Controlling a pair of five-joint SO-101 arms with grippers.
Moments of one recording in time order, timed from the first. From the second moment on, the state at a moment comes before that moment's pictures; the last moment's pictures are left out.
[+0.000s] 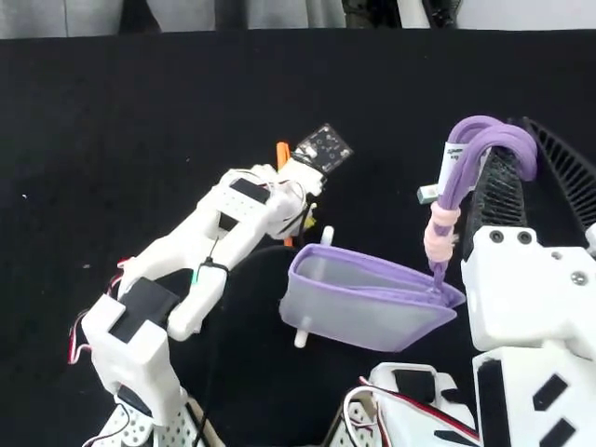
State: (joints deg) left arm 23.5 12.1 19.1 33.1 -24.6; right arm 4.0 -36.7 -53.4 97.9 9.3
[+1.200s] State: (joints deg) left arm 24.5 10.7 18.9 33.5 -19.9; right arm 4.0 -36.7 -52.9 97.9 9.3
